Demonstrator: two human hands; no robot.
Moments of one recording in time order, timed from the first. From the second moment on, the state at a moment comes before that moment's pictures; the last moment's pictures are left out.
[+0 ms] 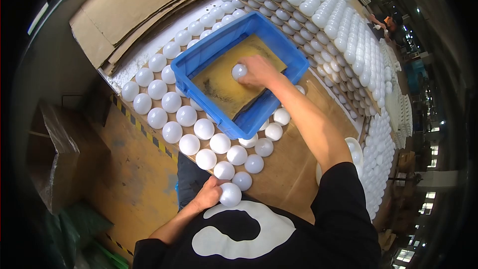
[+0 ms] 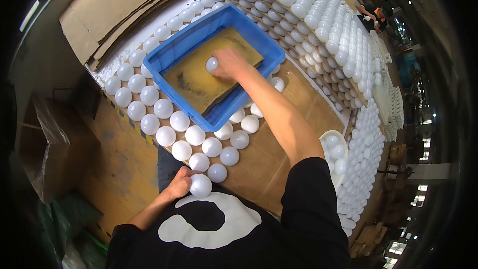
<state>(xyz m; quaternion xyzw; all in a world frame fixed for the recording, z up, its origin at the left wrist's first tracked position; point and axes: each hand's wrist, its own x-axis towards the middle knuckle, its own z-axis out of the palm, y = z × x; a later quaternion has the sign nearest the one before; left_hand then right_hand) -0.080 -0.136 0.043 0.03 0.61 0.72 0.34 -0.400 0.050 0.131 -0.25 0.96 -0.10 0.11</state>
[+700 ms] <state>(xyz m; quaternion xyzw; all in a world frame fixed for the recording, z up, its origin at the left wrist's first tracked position) -0.097 -0.099 0.054 0.00 0.68 0.63 0.37 -0.392 0.309 0.064 0.20 0.95 -0.25 -0.05</state>
